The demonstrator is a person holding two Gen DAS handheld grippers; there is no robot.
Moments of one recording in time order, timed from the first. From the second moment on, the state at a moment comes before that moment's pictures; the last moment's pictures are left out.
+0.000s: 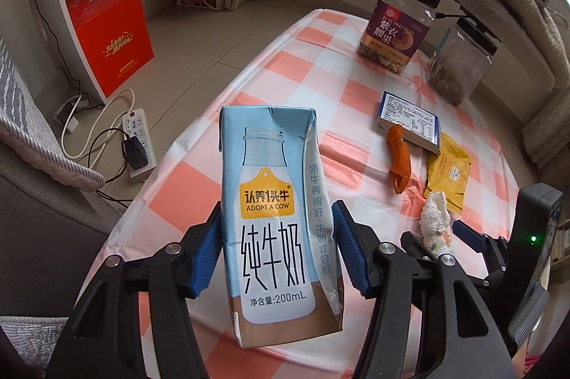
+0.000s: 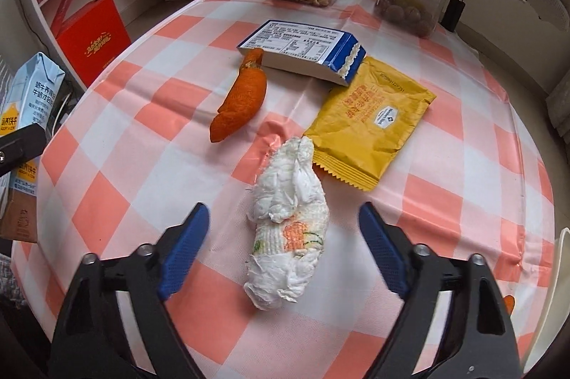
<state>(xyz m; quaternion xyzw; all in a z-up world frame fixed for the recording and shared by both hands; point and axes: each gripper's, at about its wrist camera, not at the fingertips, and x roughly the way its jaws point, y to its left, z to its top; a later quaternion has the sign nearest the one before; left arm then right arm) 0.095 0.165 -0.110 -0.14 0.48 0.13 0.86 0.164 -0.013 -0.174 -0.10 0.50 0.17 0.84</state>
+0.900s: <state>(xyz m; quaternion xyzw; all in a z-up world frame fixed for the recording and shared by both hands) 0.092 0.110 -0.053 -0.13 0.39 0.08 0.91 0.132 -0.080 -0.070 -0.01 0.40 0.16 0.90</state>
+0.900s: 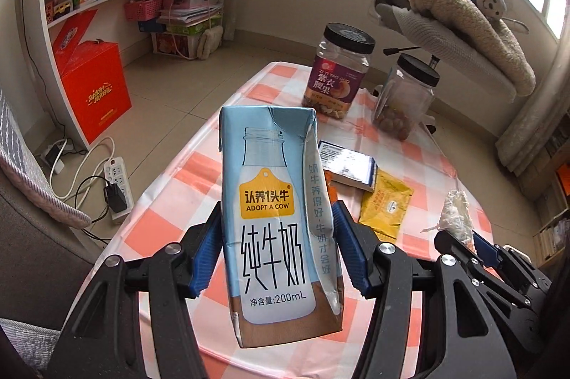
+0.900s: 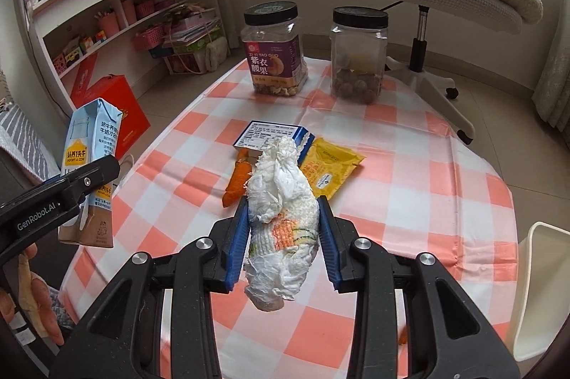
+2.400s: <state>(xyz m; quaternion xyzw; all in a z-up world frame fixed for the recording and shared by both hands) 0.121 -0.111 -0.052 -0.06 0.40 -0.11 0.91 0.103 -0.336 -0.054 0.07 0.37 -0.08 0.92</state>
